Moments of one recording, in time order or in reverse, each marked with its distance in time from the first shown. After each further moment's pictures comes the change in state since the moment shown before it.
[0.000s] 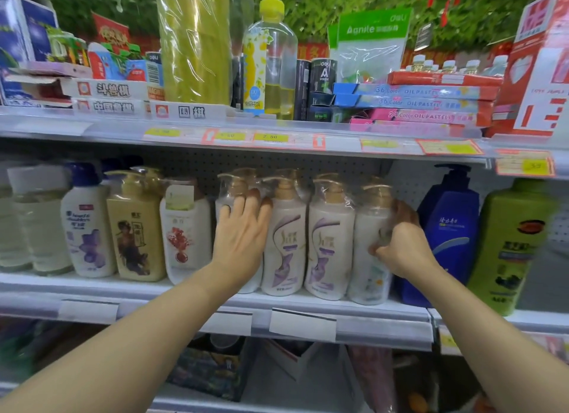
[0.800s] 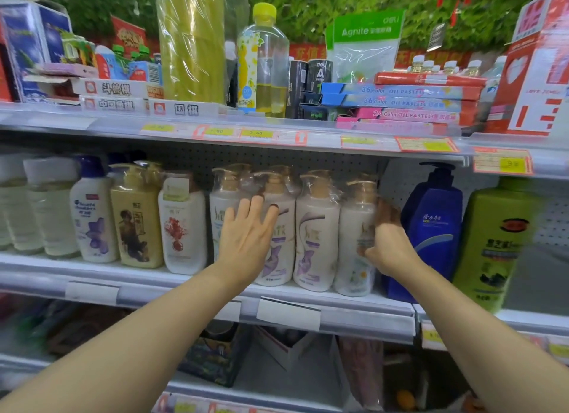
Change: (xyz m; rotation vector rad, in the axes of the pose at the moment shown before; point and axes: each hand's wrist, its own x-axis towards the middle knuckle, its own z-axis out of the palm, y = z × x) left_hand -0.014 0.033 -0.014 0.016 -0.157 -0.021; right_hand 0.009 0.021 0.004 -0.004 -0.072 -0.117
